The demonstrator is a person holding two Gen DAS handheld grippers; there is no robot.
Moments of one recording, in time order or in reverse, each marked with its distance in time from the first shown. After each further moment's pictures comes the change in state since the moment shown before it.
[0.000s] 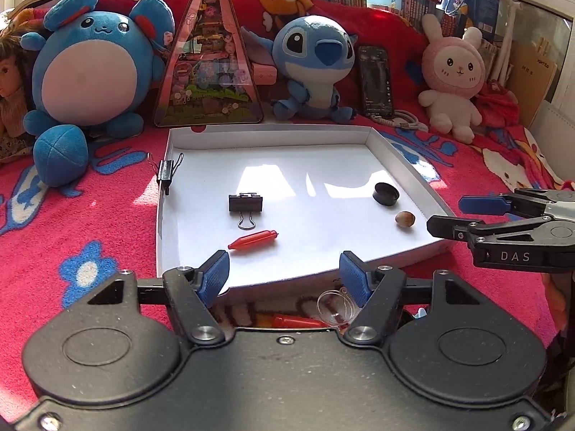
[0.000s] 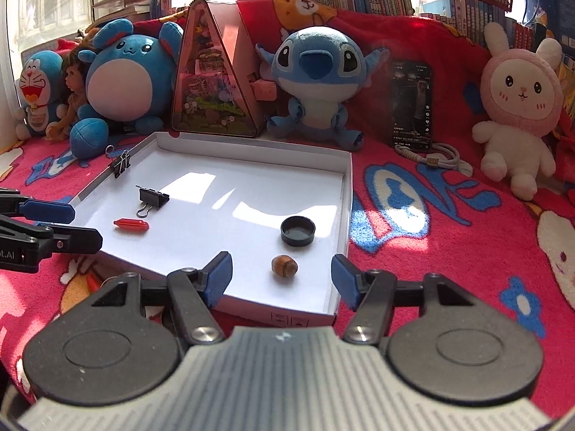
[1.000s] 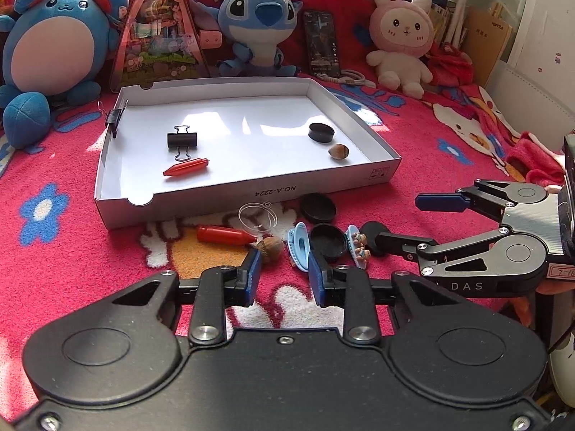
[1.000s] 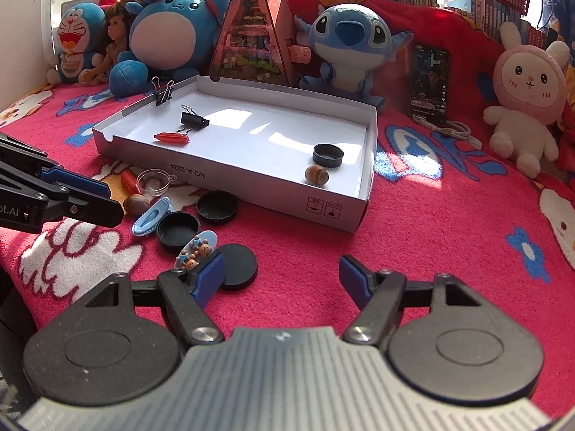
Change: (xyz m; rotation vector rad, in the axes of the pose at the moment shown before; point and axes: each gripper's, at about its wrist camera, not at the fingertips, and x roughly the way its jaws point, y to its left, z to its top) left arm -0.020 -0.038 -0.055 0.061 0.063 -0.097; right arm -0.026 0.021 -0.070 -0.097 0.032 0.022
